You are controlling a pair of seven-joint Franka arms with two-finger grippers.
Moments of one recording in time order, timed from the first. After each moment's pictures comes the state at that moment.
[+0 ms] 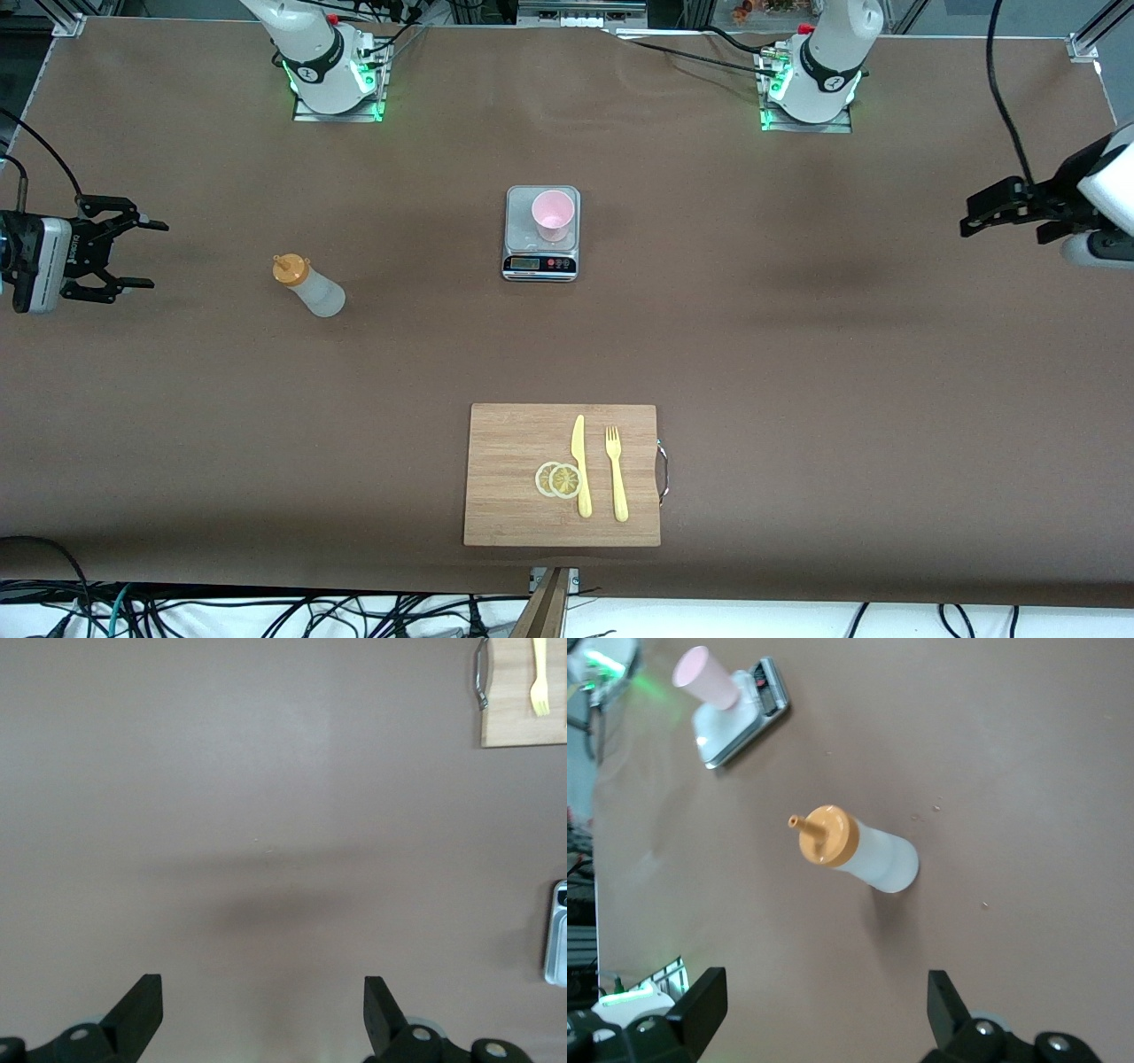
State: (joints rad) left arm -0.07 0.09 0.11 -1.48 -0.05 1.46 0.08; right arm -0.28 0.32 -0.11 -1.70 0.44 1.51 -1.57
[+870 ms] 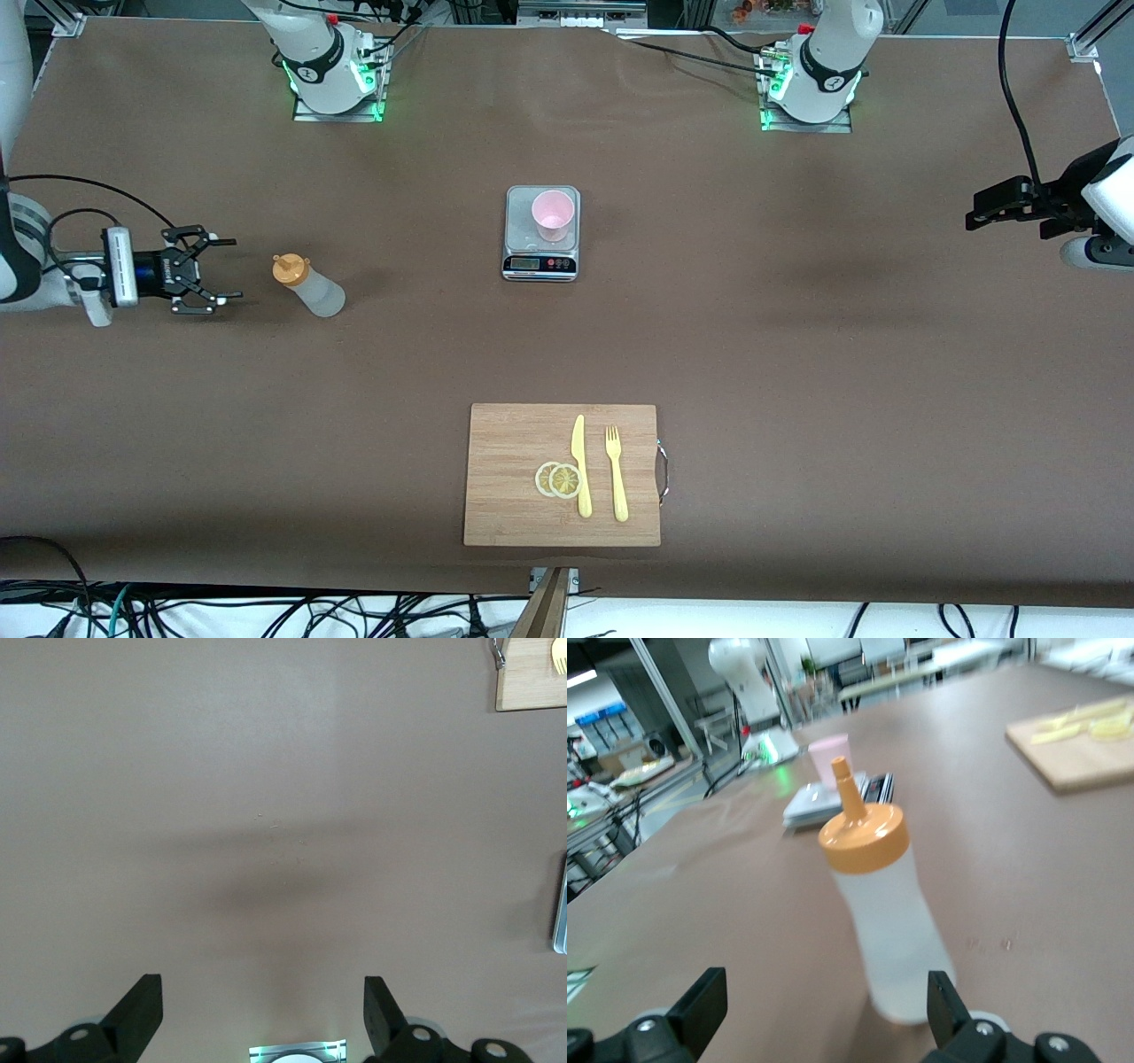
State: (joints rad) left arm 0.00 0.11 0.05 -1.49 -0.05 1.42 0.11; right arm -0.39 0.69 -0.11 -1.75 0.83 1.39 -2.39
